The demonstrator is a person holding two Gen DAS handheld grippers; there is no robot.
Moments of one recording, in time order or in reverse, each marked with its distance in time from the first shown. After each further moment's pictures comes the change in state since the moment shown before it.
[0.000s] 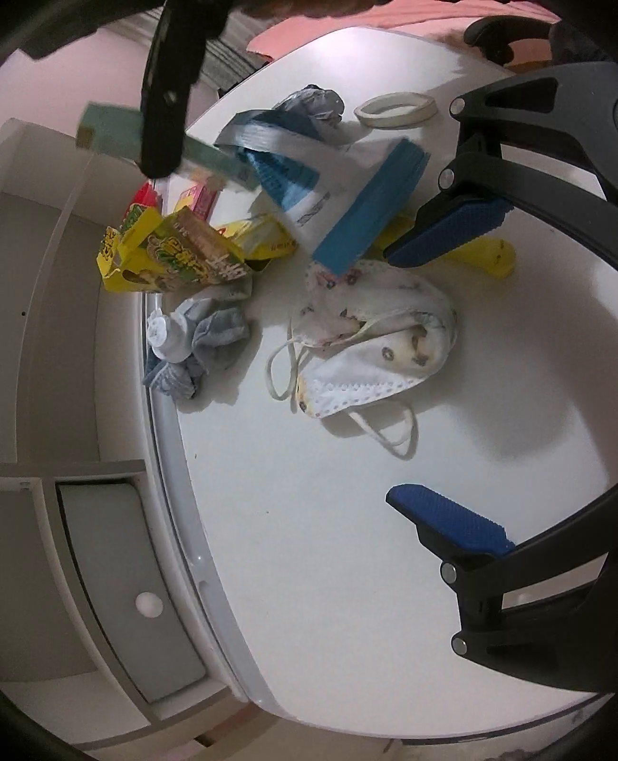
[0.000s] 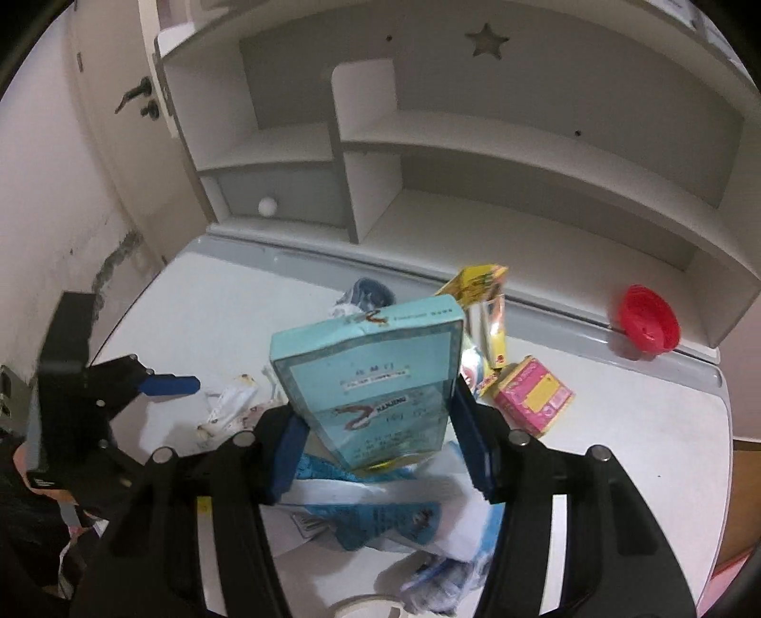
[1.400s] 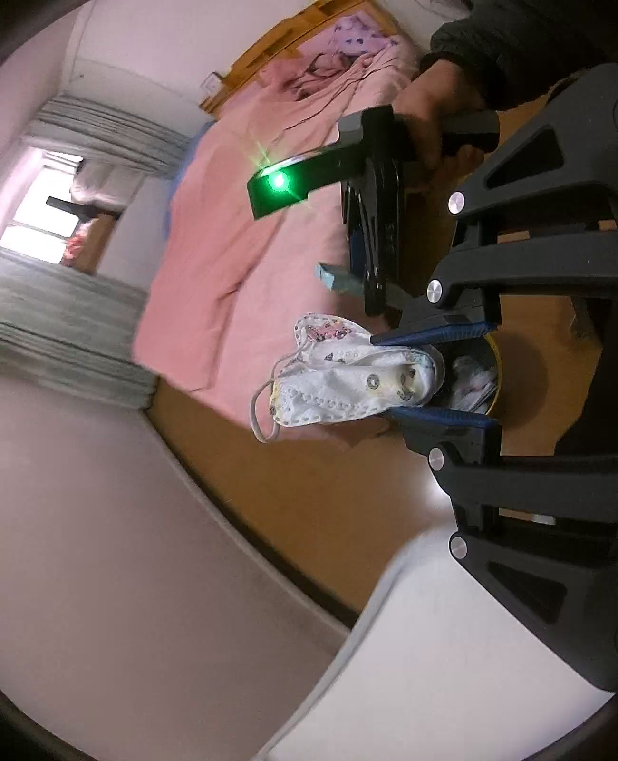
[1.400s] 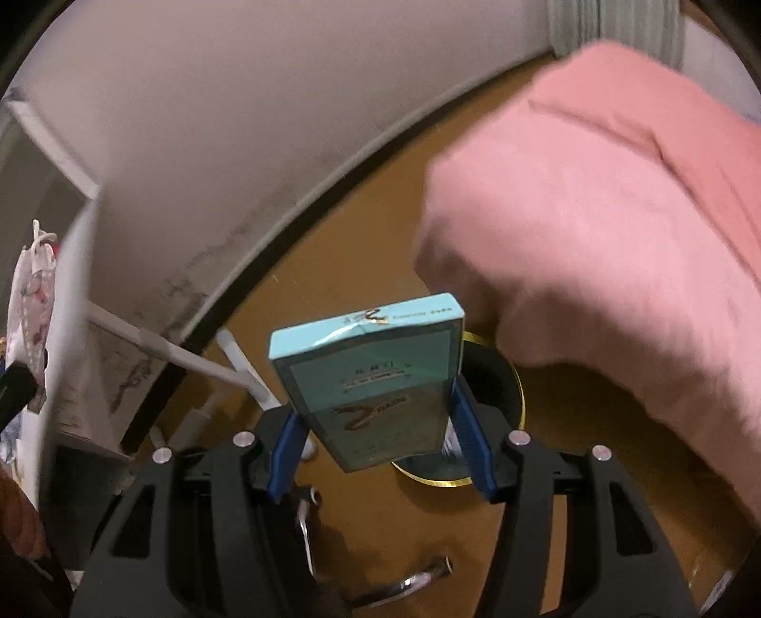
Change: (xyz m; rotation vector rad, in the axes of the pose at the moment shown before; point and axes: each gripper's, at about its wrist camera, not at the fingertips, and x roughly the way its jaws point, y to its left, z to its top) left arm 0.058 -0.559 -0.035 0.711 0.002 -0.733; right arm -0.257 -0.319 -0.546 1.123 0.031 -0.526
